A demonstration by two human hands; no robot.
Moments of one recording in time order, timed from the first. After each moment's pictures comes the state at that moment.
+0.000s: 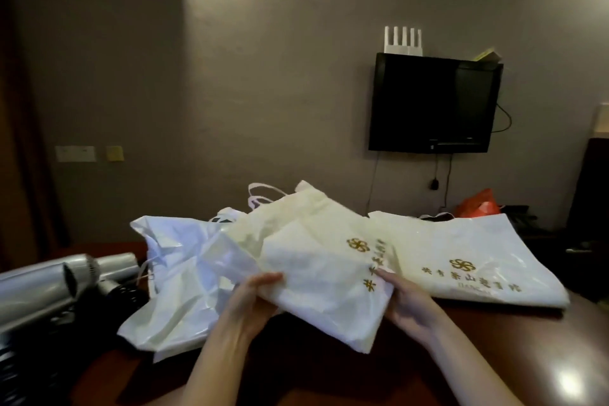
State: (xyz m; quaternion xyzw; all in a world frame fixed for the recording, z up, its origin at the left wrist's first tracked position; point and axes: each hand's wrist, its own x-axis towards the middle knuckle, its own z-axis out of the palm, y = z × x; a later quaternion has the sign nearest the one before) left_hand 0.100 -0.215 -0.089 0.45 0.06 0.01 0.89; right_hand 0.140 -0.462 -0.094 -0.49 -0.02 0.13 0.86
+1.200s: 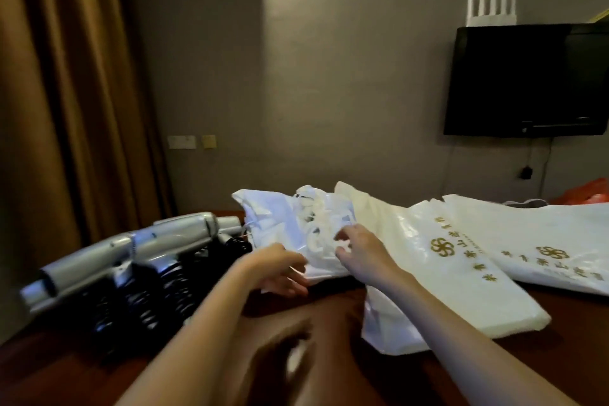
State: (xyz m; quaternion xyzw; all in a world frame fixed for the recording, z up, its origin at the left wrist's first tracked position) left_hand 0.017 -0.137 -0.053 0.81 0.16 -0.10 0.56; right_hand 0.089 -0.306 -0.065 -0.91 -0.28 -0.11 0.29
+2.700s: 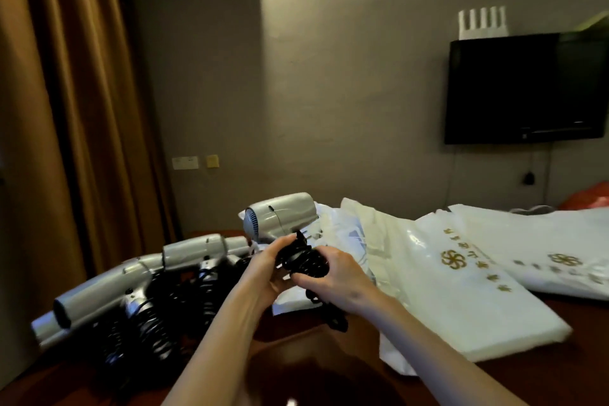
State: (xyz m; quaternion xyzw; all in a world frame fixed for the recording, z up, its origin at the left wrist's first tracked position) left_hand 0.001 -0.118 -0.046 0.55 0.14 0.12 0.81; right_hand 0.046 -0.259 -0.060 -0.83 -0.36 -0.04 0.43
